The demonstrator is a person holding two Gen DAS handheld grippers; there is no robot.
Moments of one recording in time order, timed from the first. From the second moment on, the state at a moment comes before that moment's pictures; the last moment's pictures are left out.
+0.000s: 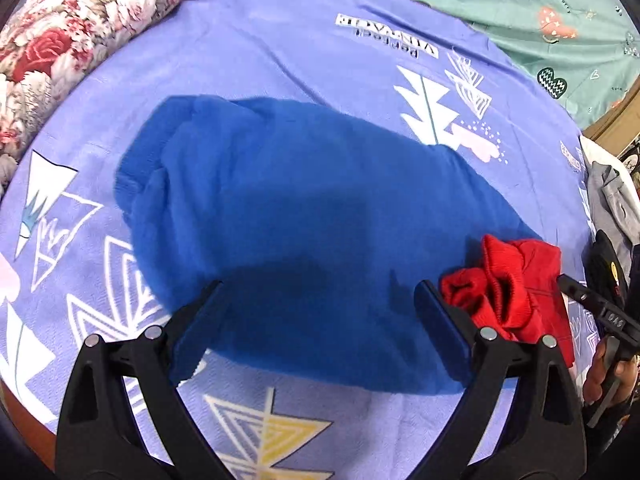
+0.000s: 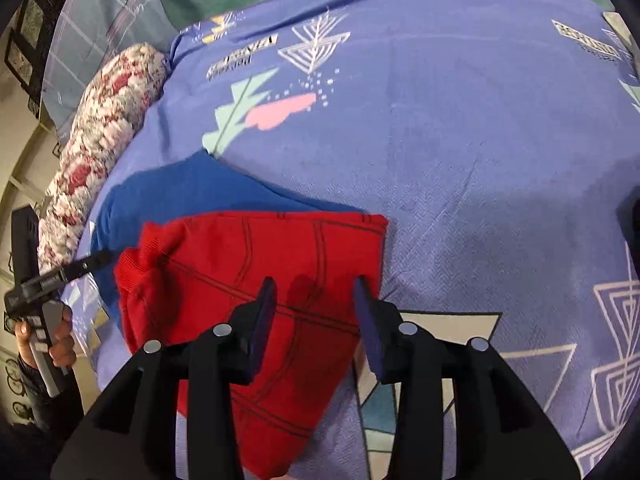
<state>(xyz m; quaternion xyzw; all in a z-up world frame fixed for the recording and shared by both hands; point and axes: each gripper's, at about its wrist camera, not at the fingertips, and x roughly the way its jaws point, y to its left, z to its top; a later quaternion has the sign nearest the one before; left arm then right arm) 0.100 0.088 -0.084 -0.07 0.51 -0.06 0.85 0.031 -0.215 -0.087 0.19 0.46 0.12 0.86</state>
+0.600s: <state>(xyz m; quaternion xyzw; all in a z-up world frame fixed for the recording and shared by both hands) 0.093 0.122 -0.093 -0.05 0.53 0.03 0.85 0.015 -0.121 -0.070 0.11 0.45 0.21 0.86</state>
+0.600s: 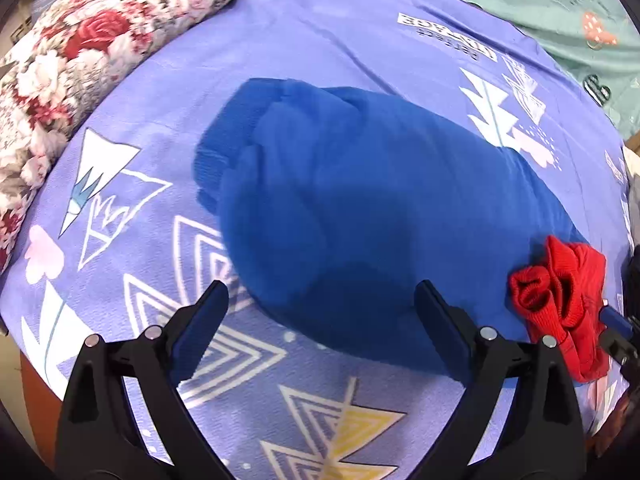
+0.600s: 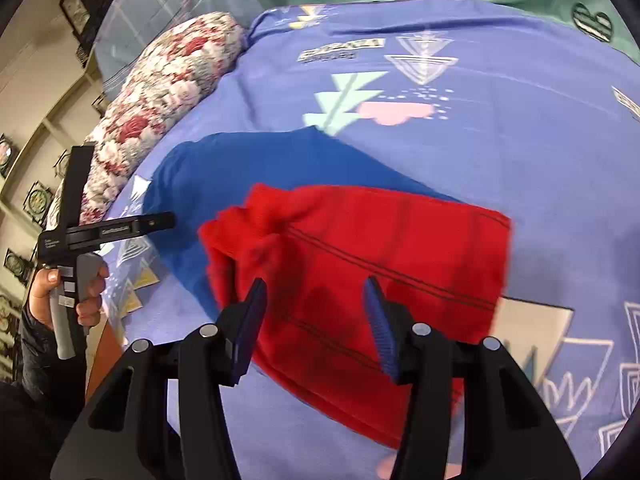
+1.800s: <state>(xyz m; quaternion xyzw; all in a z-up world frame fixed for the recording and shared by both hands) 0.119 0.183 -0.098 -0.22 0.55 -0.01 0.80 -0.013 -0.196 -0.083 0.19 0.44 0.15 0.86</state>
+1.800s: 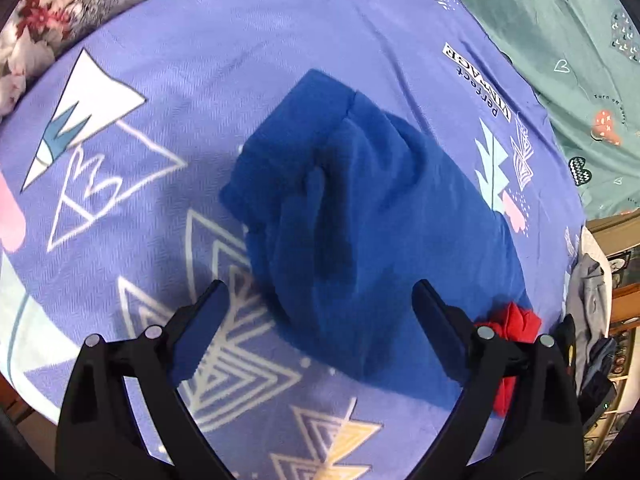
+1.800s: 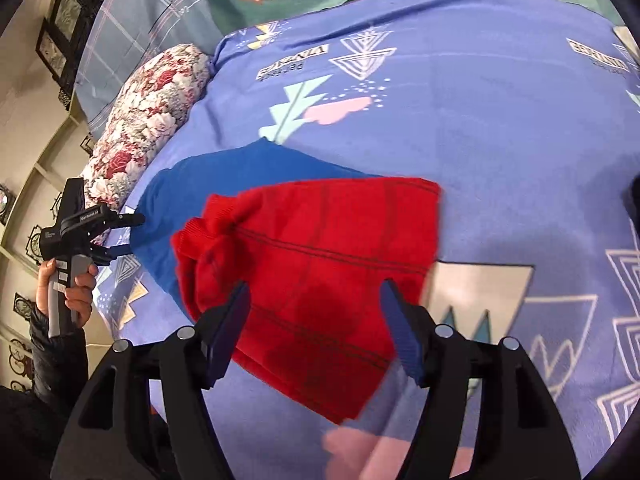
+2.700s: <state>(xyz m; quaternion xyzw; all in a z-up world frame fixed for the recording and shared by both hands) 0.112 0.098 -0.008 -0.05 0.45 -0.05 0.89 -0.021 -0.226 -0.081 0.22 0.42 0.14 0.87</state>
